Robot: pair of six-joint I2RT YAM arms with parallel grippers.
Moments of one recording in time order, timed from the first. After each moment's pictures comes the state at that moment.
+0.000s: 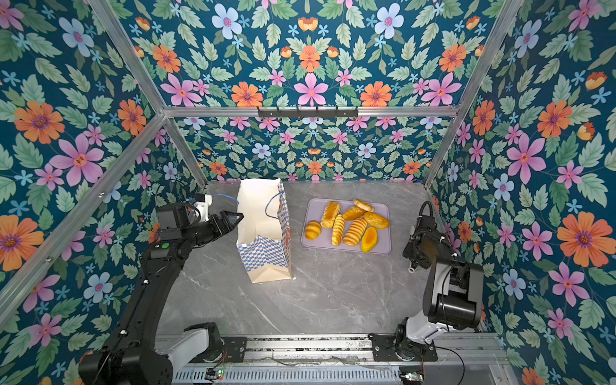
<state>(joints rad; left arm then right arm) 0.07 1.07 0.98 -0.48 0.64 -0.47 -0.28 1.53 0.90 -0.62 0.10 0.34</state>
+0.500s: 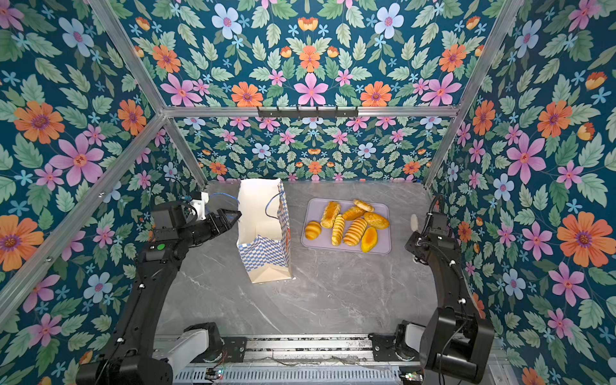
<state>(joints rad) 0.07 1.04 1.03 -0.53 0.61 -0.46 -0.27 1.17 0.93 -0.75 -0.06 0.38</state>
